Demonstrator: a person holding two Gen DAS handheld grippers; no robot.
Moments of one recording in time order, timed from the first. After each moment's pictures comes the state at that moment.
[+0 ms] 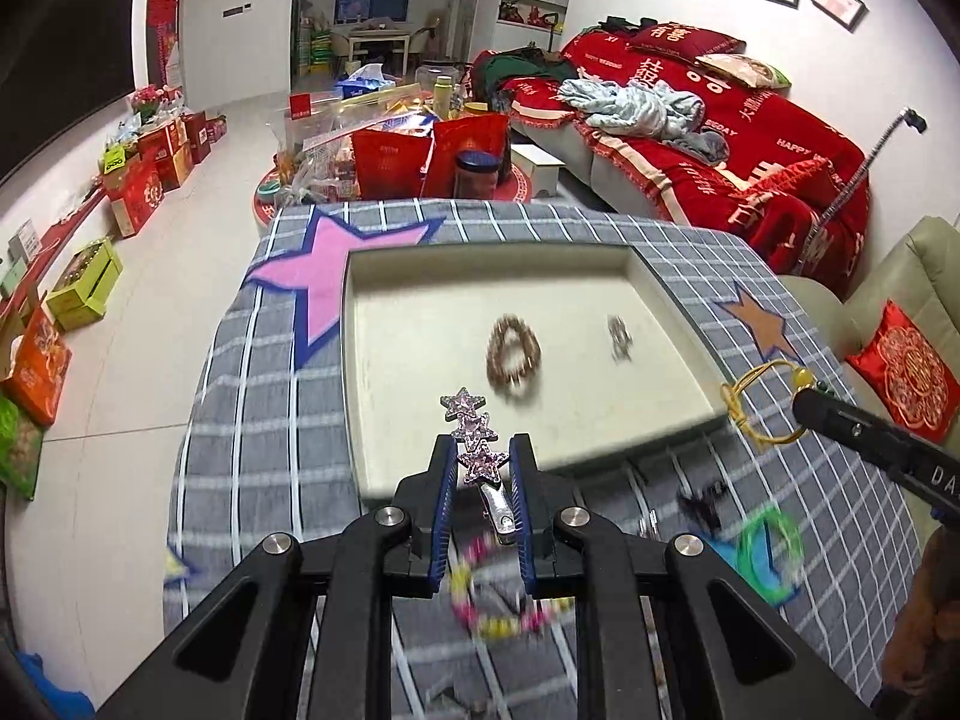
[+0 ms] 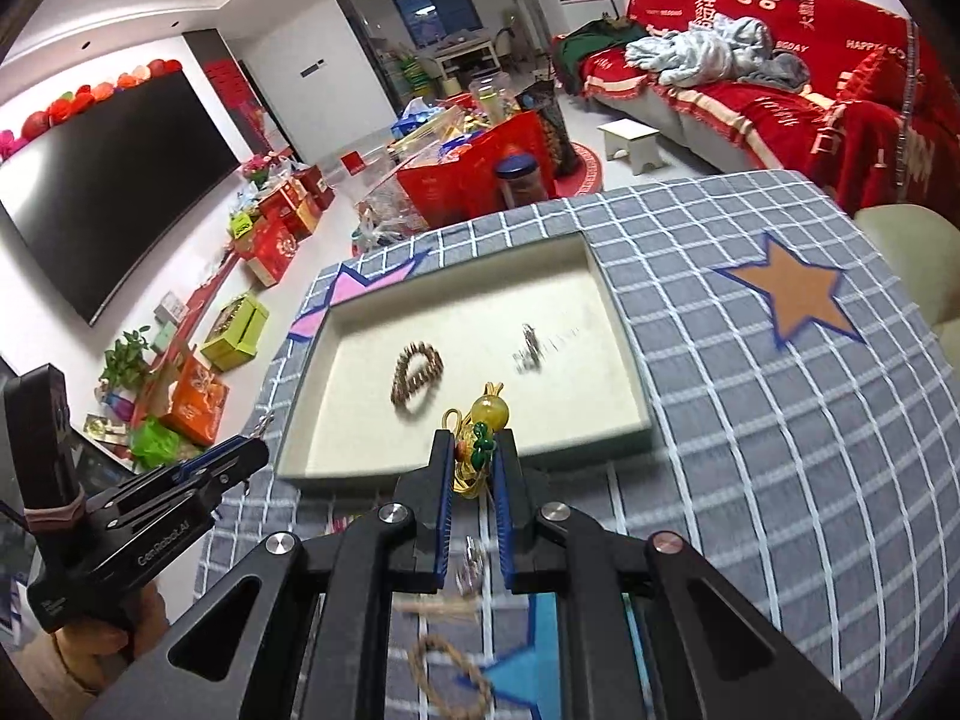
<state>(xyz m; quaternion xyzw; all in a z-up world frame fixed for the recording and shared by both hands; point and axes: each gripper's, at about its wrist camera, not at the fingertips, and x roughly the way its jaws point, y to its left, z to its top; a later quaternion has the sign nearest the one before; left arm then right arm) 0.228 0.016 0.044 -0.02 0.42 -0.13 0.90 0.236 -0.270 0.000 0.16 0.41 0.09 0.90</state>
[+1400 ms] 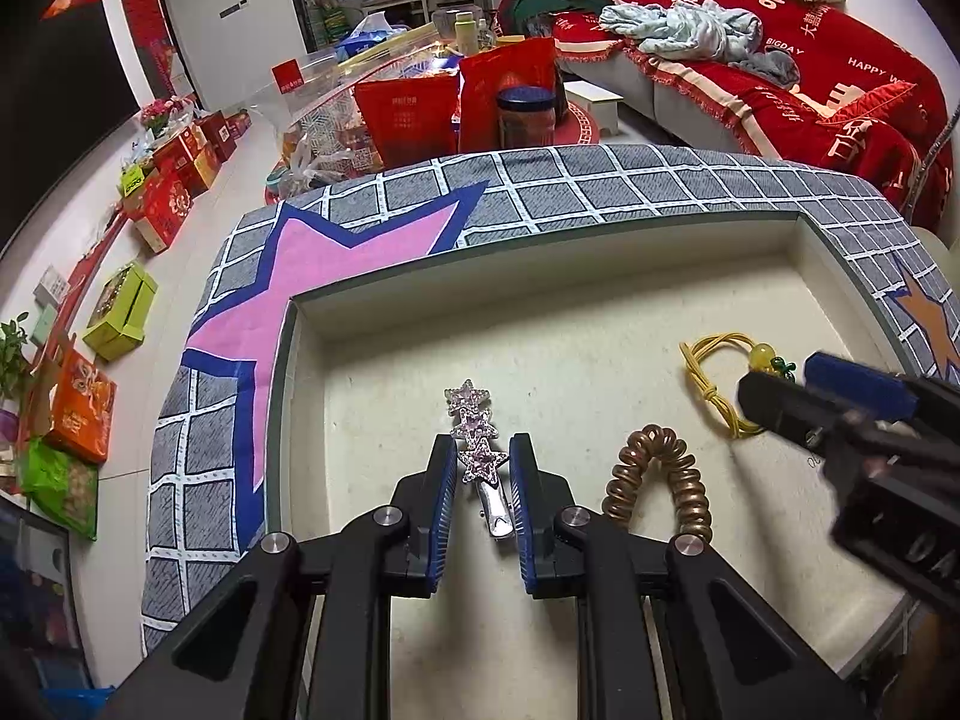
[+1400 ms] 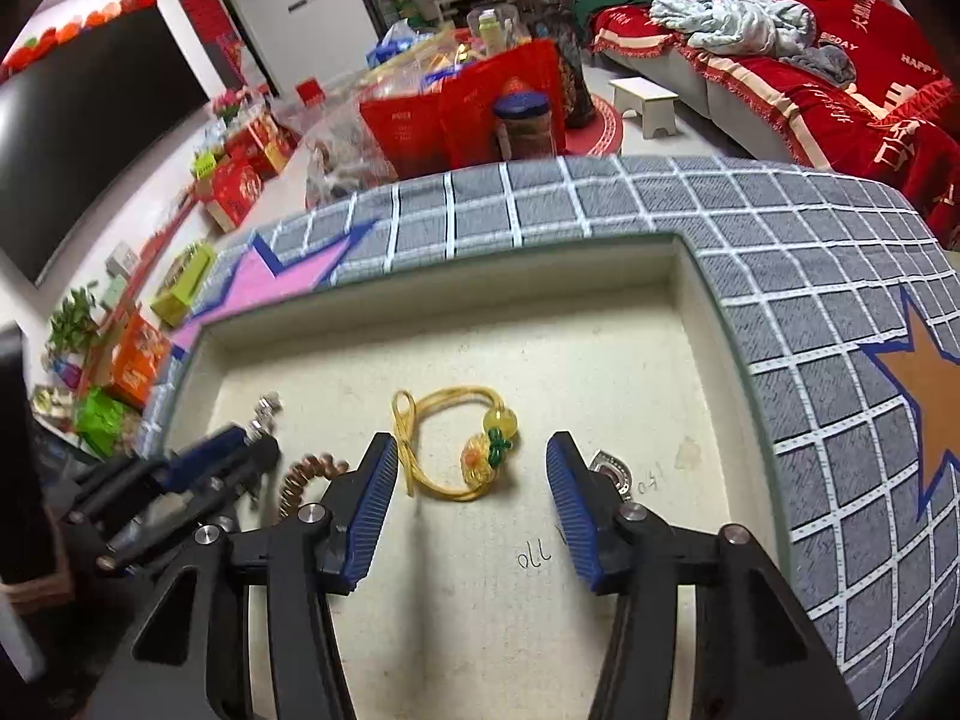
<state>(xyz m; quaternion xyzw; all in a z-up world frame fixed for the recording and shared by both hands) 0.367 -0.025 -0.033 0.08 0.48 -0.06 0.87 0.396 -0.239 -0.075 0.11 0.46 0.08 0.88</state>
